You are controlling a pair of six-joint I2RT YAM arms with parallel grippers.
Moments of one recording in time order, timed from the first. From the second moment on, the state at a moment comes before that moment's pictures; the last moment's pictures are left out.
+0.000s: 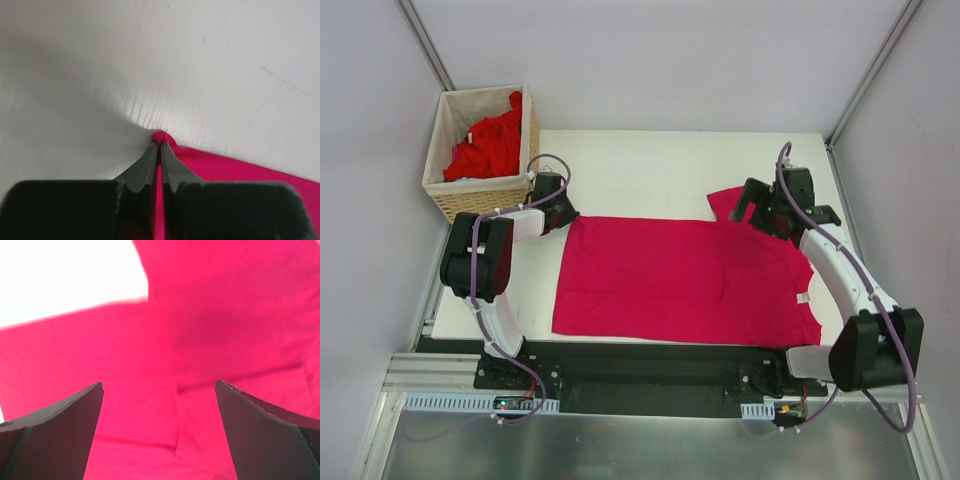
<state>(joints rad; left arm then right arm) -0.16 1.84 0.99 0.06 0.00 -0.65 0.18 1.26 1.01 -0.58 -0.04 0.46</state>
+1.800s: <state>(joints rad) -0.16 1.84 1.00 0.03 0.00 -0.65 -0.15 2.34 1.90 -0.48 -0.37 0.59</state>
